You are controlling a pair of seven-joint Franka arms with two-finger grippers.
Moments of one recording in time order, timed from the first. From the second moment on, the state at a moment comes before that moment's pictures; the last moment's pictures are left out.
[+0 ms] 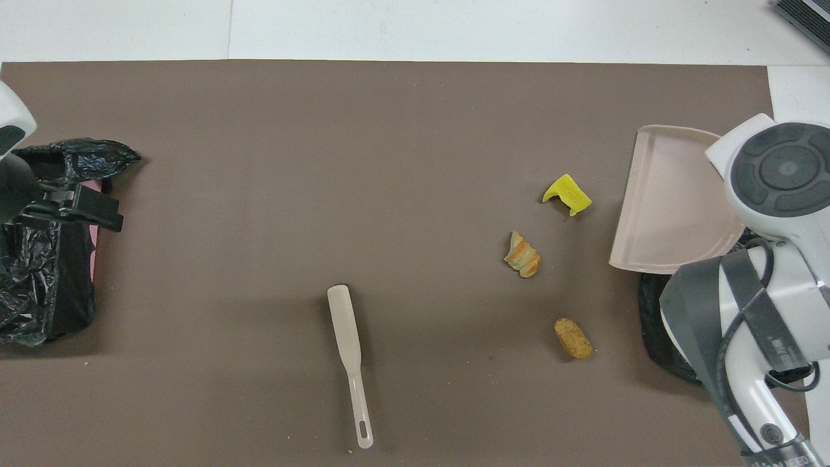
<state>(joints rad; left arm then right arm) -0.01 0.04 -0.06 -1.55 -0.03 1.49 0.02 0.08 -0.01 0.06 -1.79 -0.64 1.68 -0.96</state>
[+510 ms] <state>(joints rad) -0.01 0.01 -0.06 -1.59 -0.03 1.49 0.02 0.21 0.11 0.07 -1.67 -0.26 1.71 -0.26</state>
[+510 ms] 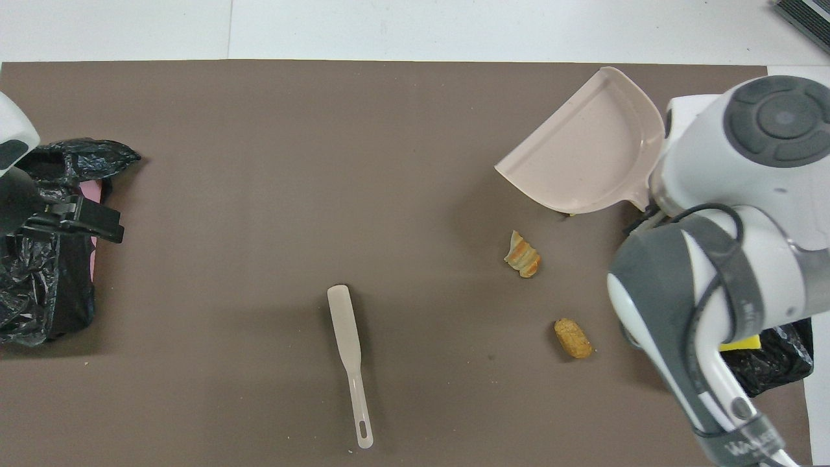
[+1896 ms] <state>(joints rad) -0.01 0.01 -0.06 -1.59 -0.03 1.50 0.02 0.61 0.75 0.08 -1.17 0.08 1.97 0.57</state>
